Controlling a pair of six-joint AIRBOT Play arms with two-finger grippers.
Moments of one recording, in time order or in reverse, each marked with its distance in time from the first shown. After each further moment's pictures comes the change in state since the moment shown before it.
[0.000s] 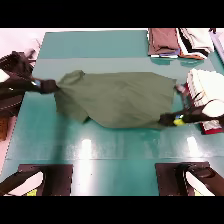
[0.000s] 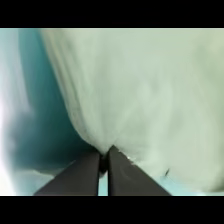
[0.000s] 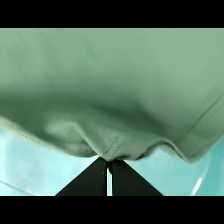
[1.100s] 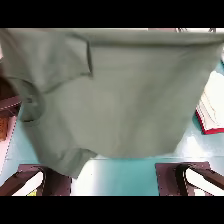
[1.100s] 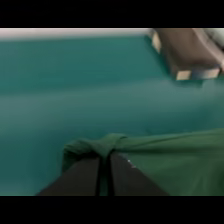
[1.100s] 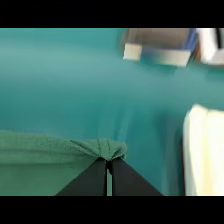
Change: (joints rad) left arm -0.001 0.070 0.549 0.065 -0.142 -0.128; right arm -0.230 -0.316 1.082 -0.175 0.301 -0.087
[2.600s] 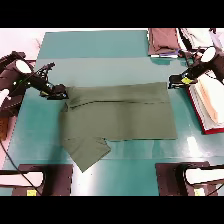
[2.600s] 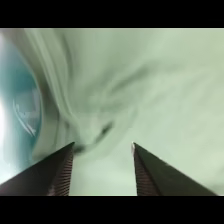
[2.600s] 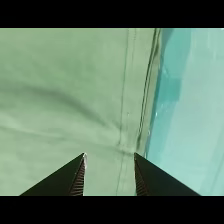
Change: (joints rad) left arm -0.021 -0.463 -0.438 0.050 -0.061 0.039; right arm 0.069 -0.401 -0.368 -0.048 -0.167 -0.021
